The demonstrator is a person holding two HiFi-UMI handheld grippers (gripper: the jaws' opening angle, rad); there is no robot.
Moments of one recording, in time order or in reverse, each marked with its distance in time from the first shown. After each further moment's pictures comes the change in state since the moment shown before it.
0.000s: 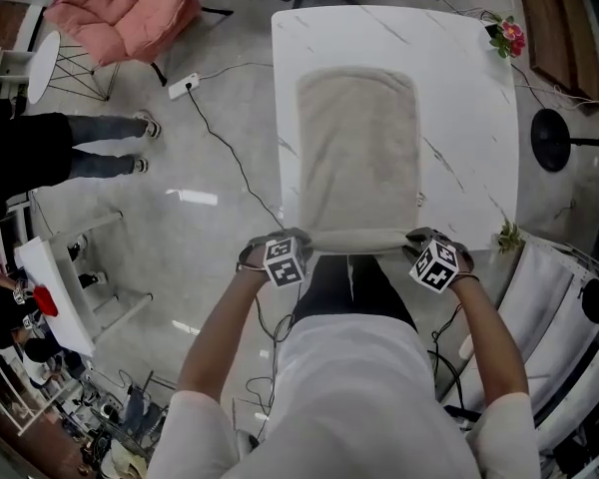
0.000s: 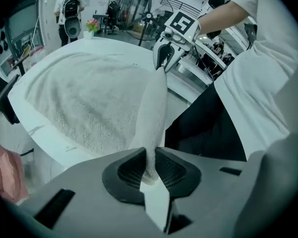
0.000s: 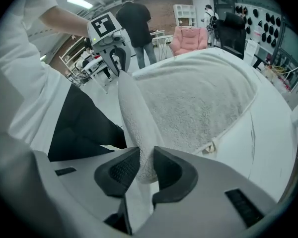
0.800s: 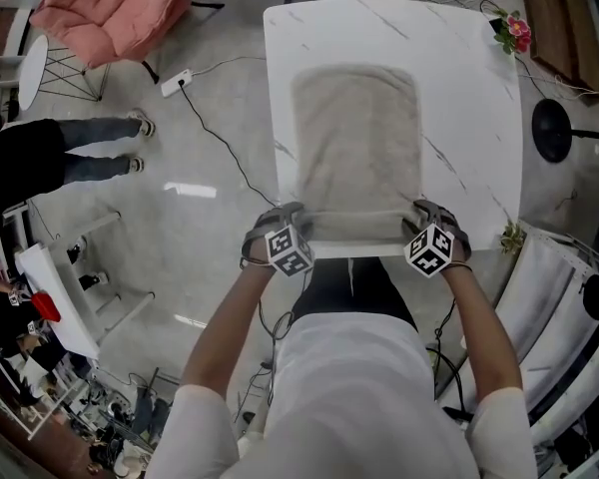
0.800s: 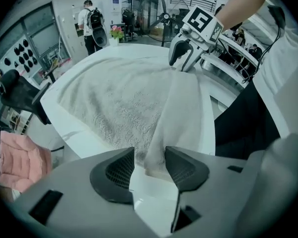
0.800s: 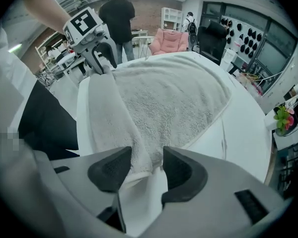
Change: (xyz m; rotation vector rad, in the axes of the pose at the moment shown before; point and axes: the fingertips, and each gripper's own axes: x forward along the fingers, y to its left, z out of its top) left arm 0.001 0.099 0.009 -0.069 -0.033 0.341; right arm 0.009 -0.089 0.019 0.063 0.009 -0.290
